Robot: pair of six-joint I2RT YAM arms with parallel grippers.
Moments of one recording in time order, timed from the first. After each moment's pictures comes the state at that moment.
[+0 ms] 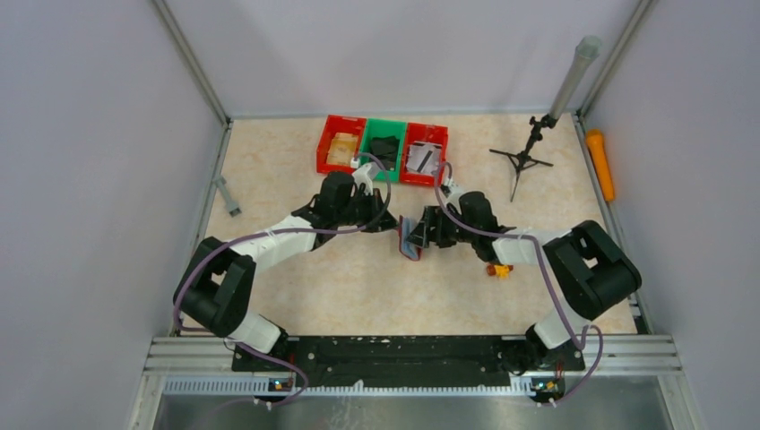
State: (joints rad) left arm -0.54 1.51 0.85 0.11 0.48 -0.56; right arm 0.53 1.59 0.60 0.44 -0.42 0.55
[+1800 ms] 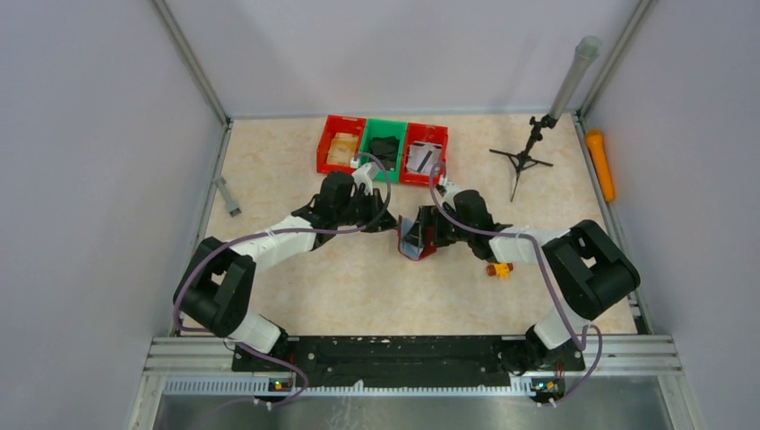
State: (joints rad) left arm -0.54 1.51 0.85 0.11 0.48 -0.56; right arm 0.56 1.60 0.65 0.36 -0.37 0.52
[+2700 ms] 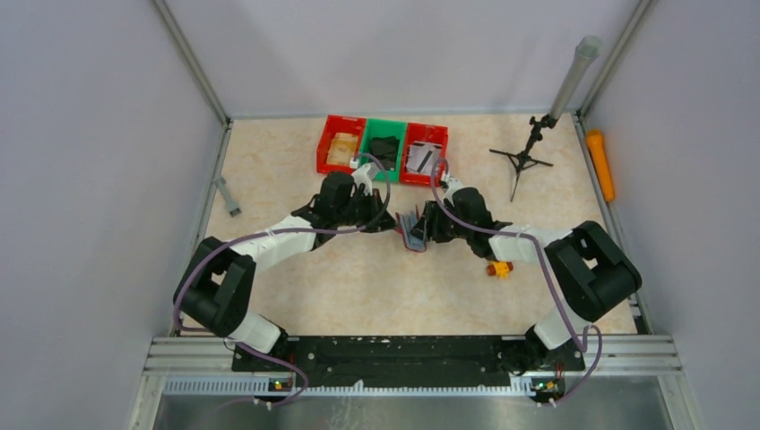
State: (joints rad) left arm -0.54 1.51 0.85 0.10 0.47 -0.56; right arm 0.56 1.59 0.68 0.33 -0.27 0.53
